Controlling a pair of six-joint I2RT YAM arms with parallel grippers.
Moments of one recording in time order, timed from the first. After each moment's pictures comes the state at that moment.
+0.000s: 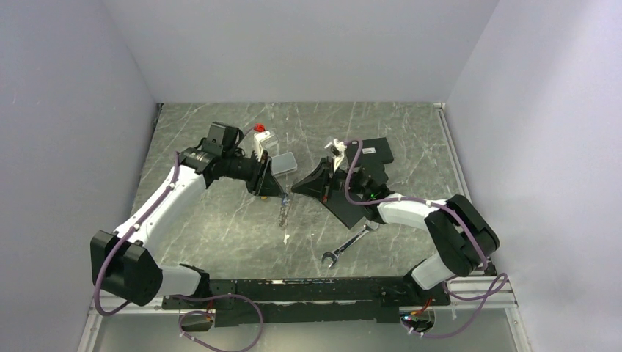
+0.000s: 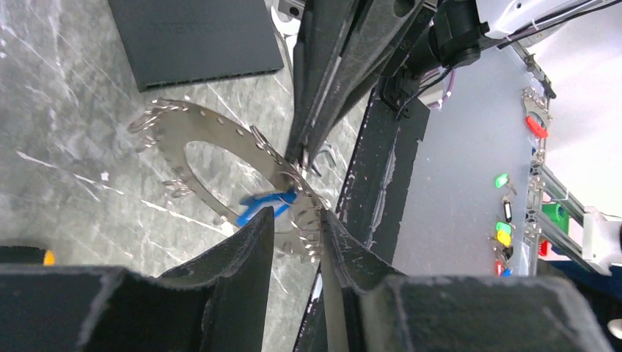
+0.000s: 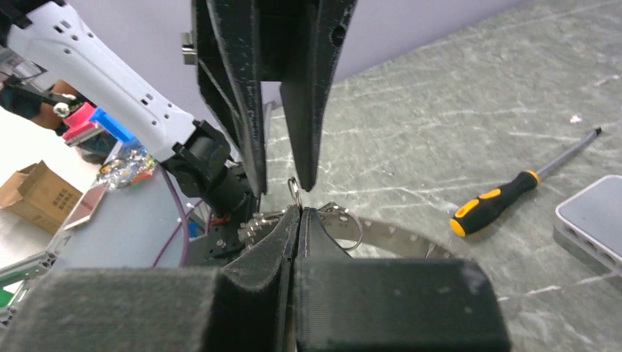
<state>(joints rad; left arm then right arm) -0.37 1.32 1.15 -0.71 0.96 0.13 0.61 1.51 0.65 1.02 -0.88 0.53</state>
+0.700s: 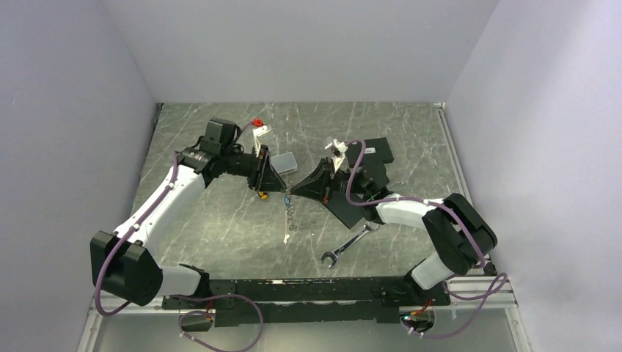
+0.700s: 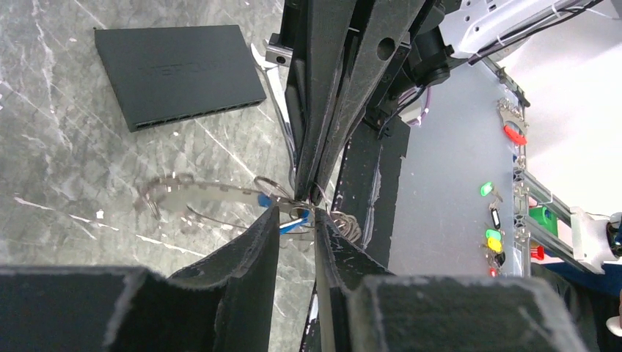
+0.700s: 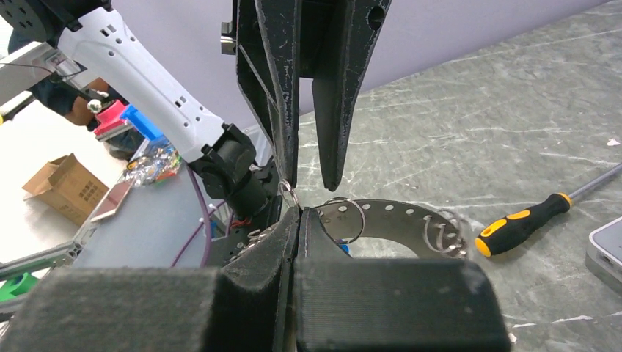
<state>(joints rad) -0.36 1.32 1.15 -0.60 1.05 0.09 0.62 1.53 0.64 1.16 -0.93 0.62</state>
